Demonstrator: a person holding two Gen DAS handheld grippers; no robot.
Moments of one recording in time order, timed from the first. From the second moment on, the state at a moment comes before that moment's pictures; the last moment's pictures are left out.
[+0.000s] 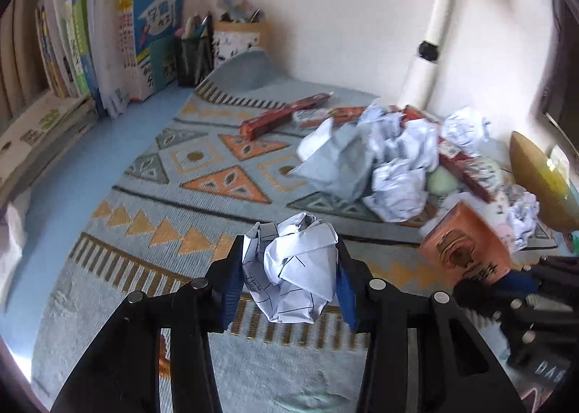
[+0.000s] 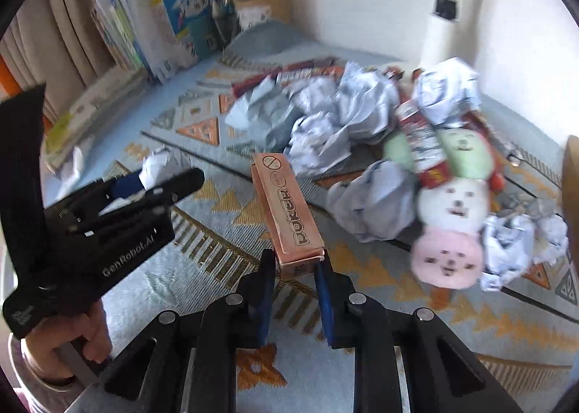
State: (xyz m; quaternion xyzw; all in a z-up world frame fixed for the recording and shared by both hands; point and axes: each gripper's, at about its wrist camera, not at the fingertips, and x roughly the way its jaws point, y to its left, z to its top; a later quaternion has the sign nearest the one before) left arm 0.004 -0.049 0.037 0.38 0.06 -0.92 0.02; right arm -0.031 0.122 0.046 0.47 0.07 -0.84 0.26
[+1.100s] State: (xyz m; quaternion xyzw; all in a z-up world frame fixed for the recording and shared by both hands) left arm -0.116 0.263 0.153 0.34 -0.02 -0.90 -0.27; right arm -0.079 0.428 0.118 0.35 -0.12 -0.93 0.03
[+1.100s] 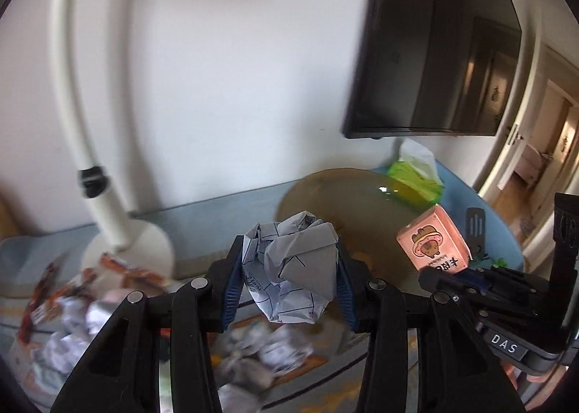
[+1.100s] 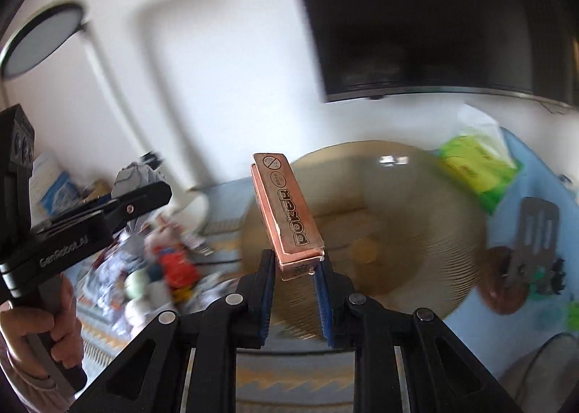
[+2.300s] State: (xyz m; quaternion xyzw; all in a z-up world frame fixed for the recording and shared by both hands) left arm -0.159 0.314 0.109 0.39 -0.05 -0.87 -0.30; right arm -0.113 0.440 0.086 0.39 -0.11 -0.91 0.02
